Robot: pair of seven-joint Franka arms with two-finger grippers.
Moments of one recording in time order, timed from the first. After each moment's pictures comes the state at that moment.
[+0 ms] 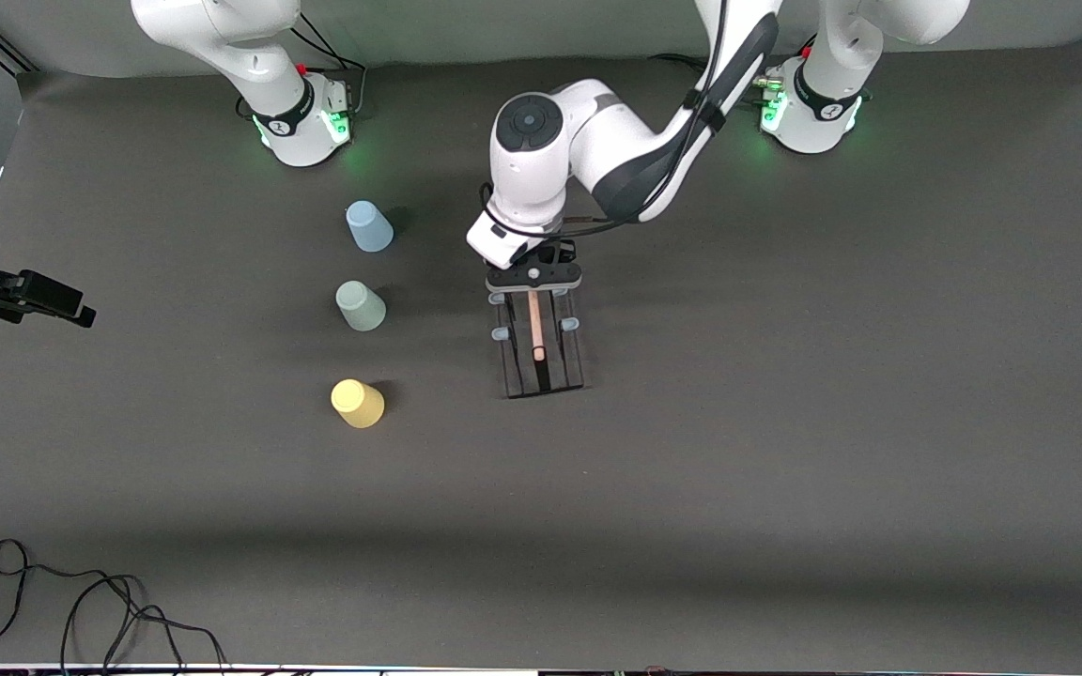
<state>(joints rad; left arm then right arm) -0.83 0.50 -0.10 -1.62 0.02 2.18 -0.98 0.12 0.07 -0.22 -1.57 0.07 1.64 0.01</state>
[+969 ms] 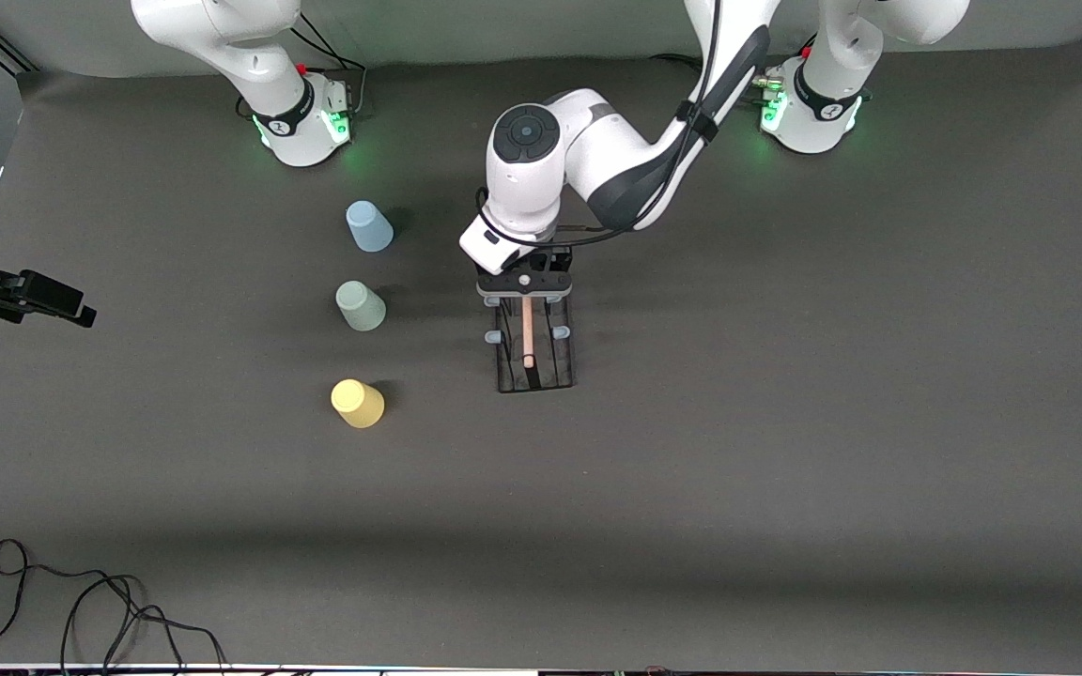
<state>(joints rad) -0.82 0.51 -0.09 -1.56 -0.02 2.15 -0.95 0.12 0.07 -0.22 -1.58 0.07 1.64 0.01</state>
